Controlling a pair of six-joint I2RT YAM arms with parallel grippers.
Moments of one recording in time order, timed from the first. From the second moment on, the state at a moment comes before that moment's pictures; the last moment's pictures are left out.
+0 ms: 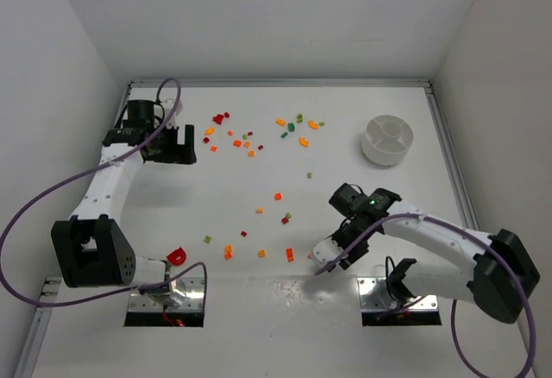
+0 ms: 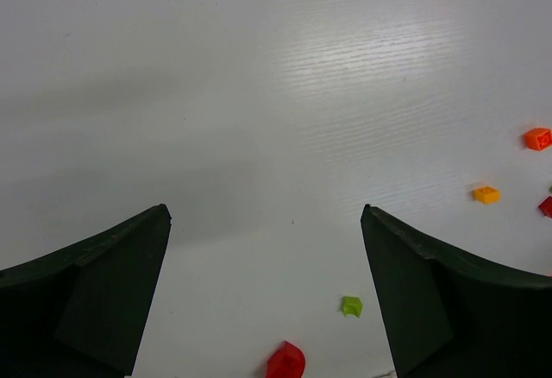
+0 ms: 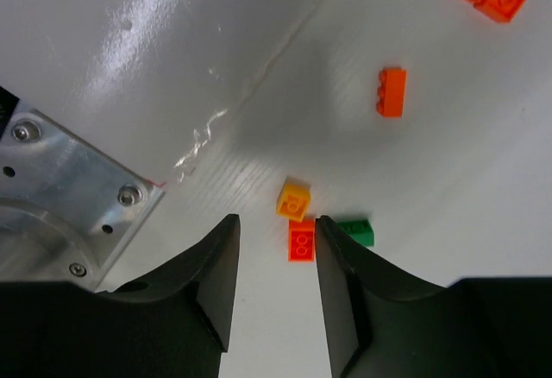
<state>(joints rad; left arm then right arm) 0.07 1.36 1.16 -0.72 0.22 0.10 0.74 1.14 0.63 -1.00 -0.45 -1.48</state>
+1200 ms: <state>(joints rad) 0.11 1.41 1.16 -0.71 0.23 0.10 0.94 1.33 0.62 -0.80 -0.26 -1.07</state>
